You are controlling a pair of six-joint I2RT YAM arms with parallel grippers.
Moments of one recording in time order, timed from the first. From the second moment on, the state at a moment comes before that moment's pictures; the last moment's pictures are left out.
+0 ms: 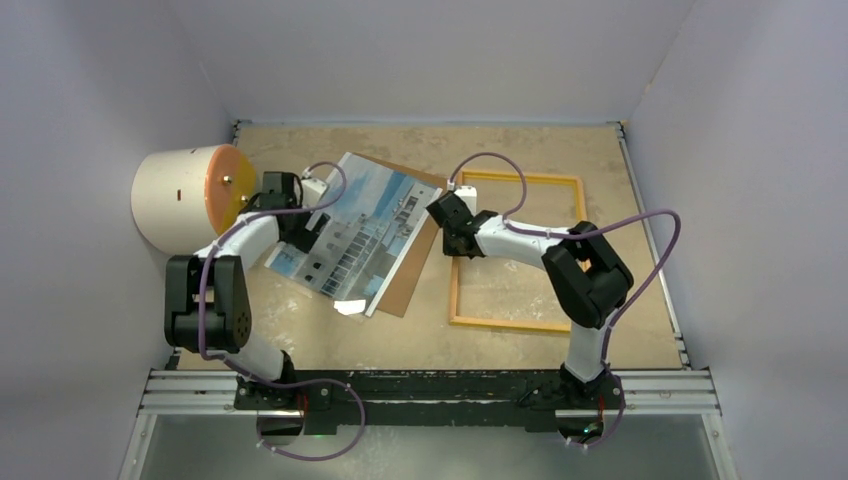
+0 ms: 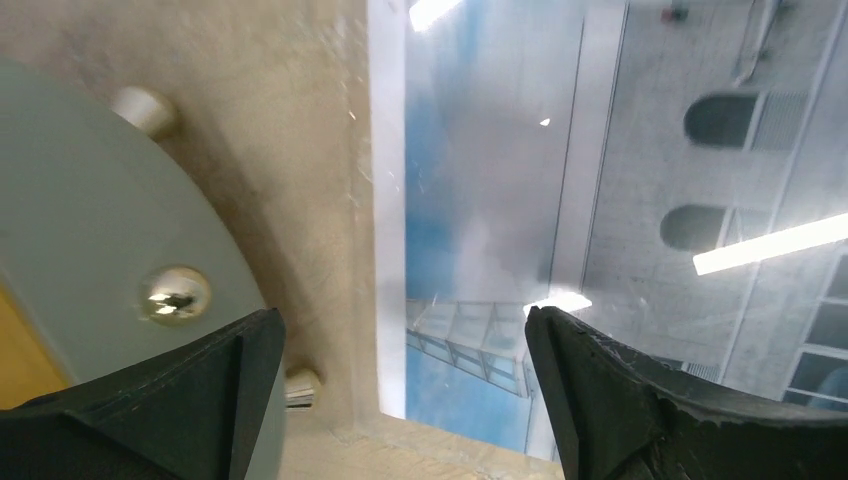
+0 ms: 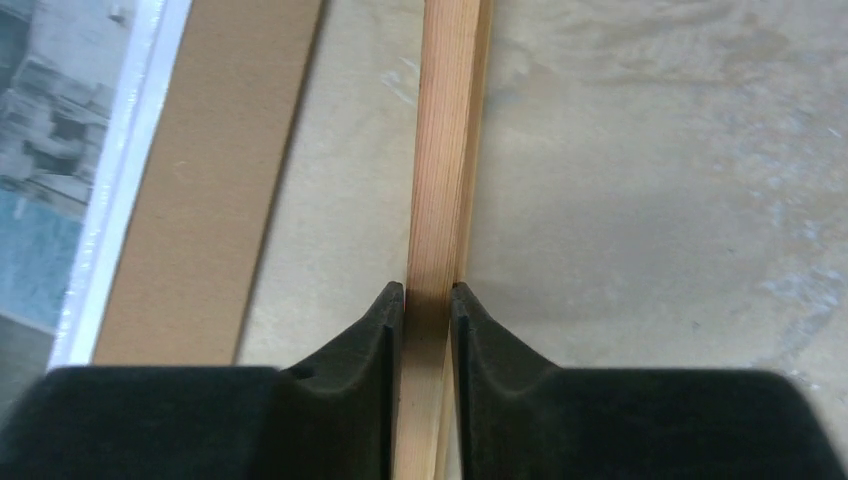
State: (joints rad) left arm -0.01 1.57 0.92 -0.32 -0.10 0.52; right arm 0.72 1.86 1.17 -0.38 0.40 0.64
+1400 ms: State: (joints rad) left arm -0.01 2.06 1.40 -0.17 -0.37 0.43; right arm 0.71 2.01 1.35 -0.25 0.12 0.92
